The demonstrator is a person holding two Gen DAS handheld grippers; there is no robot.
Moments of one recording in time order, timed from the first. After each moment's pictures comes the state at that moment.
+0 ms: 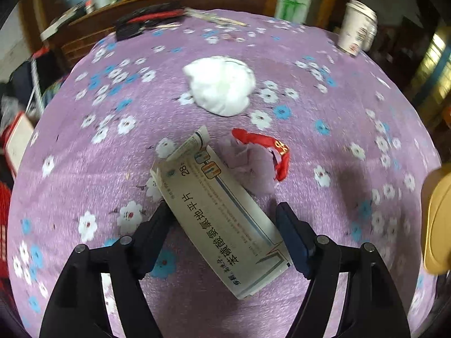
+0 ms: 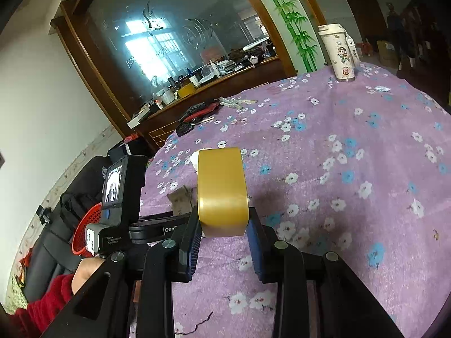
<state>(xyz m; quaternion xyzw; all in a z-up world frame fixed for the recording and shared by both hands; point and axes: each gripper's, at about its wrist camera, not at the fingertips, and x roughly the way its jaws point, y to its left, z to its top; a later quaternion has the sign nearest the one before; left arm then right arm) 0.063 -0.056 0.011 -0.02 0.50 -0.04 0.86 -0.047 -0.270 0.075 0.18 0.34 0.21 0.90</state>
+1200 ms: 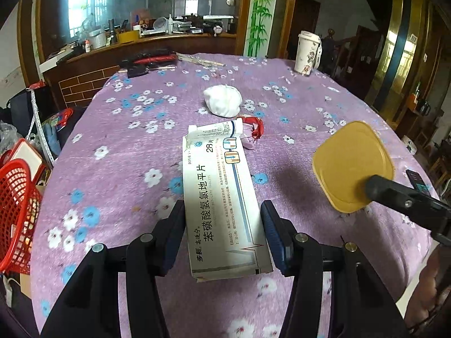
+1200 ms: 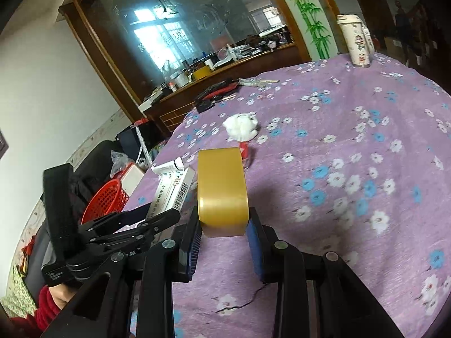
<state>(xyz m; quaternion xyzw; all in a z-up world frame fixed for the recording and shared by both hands) -0.069 0.008 0.051 -0.01 0.39 -0.11 0.91 -0.095 -0.195 0.064 0.16 0.35 0.23 0.89</state>
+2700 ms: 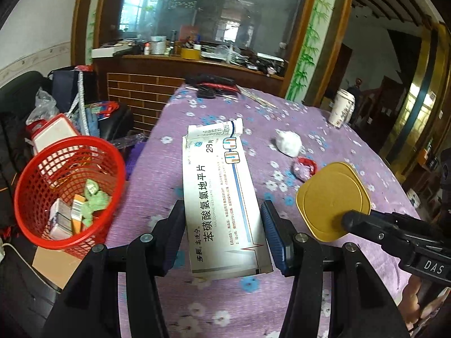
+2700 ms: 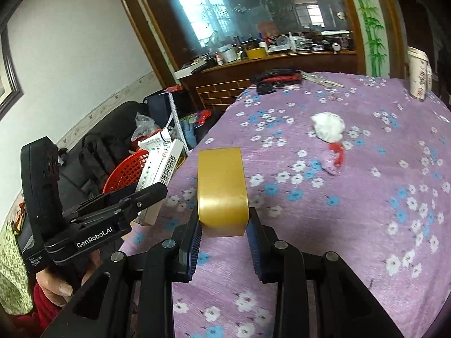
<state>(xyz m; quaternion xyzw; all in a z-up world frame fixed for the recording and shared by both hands) -0.128 0.148 0.092 -0.10 0.33 -0.04 0.94 -0.104 -0.053 0.098 0.06 0.37 0.30 0.88</state>
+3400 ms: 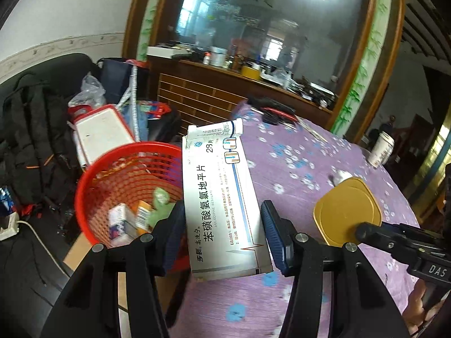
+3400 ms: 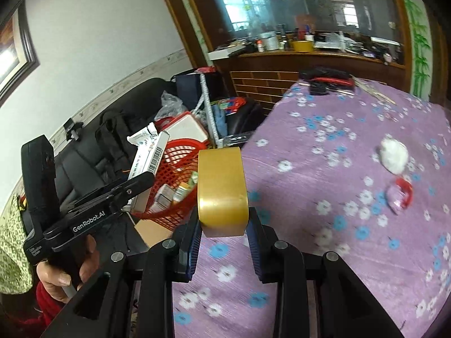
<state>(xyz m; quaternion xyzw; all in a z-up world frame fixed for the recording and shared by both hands) -0.143 0.271 0.098 -0.16 0.30 0.06 0.94 -0.076 0.058 0.114 0.00 0.38 0.37 0.85</state>
